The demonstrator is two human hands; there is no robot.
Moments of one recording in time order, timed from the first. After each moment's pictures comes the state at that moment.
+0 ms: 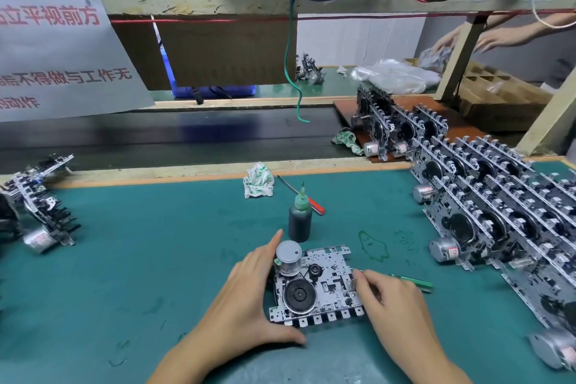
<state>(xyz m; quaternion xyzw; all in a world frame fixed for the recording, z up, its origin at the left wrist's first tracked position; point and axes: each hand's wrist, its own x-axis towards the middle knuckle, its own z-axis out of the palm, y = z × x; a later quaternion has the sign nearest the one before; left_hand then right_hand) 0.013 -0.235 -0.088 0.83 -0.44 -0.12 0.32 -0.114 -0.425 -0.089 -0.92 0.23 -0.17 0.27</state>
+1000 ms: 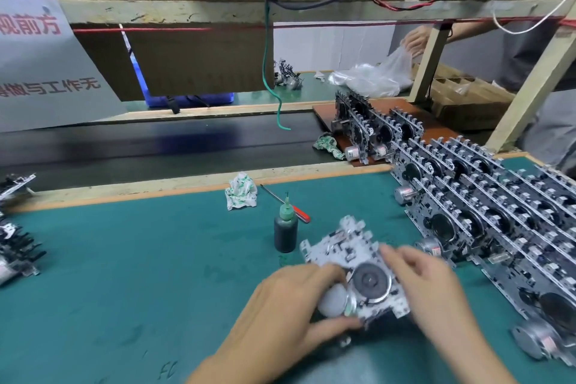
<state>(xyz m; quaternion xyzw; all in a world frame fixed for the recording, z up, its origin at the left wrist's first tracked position) -0.016 -0.281 -0.045 0.74 -0.58 0.01 0.34 -0.124 -0.442 -0.036 -0.80 0.31 -0.23 0.47</state>
